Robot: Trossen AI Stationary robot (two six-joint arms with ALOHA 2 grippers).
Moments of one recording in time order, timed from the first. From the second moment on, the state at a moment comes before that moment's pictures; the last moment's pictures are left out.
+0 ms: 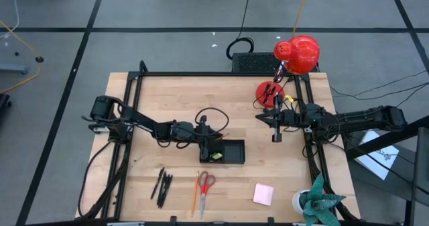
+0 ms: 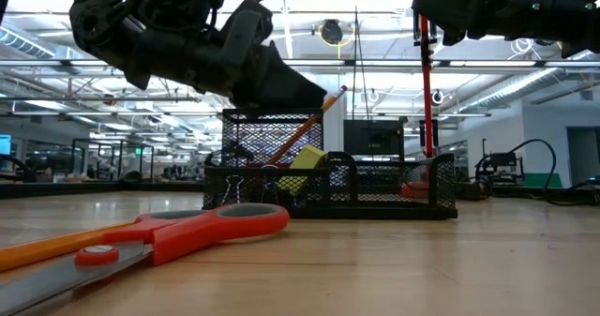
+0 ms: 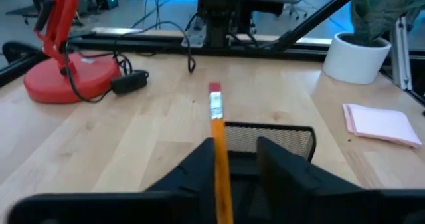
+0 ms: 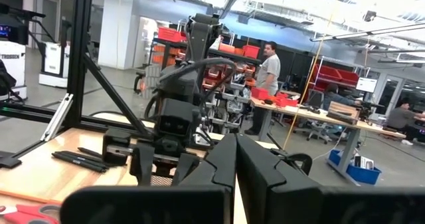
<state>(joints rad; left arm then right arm) -0.10 1.76 0.68 0.85 -0.10 -0.08 -0.05 0.75 0.22 0.69 -0.02 -0.20</state>
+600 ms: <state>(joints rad) -0.36 1.52 0.90 0.19 -0.52 -0.06 -0.05 0.75 0.22 0.68 -0.02 -0.20</state>
